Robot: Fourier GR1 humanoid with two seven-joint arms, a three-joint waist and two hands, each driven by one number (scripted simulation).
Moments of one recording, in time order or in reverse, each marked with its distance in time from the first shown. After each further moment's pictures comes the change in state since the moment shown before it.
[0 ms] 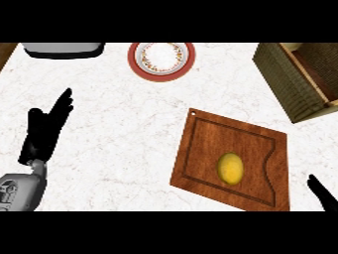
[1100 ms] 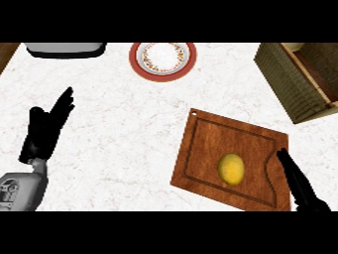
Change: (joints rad) left arm -0.007 -0.035 0.041 -0.008 -0.046 -0.045 0.010; right arm -0.248 0.216 0.116 0.220 0.218 -0.063 0.114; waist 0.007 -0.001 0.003
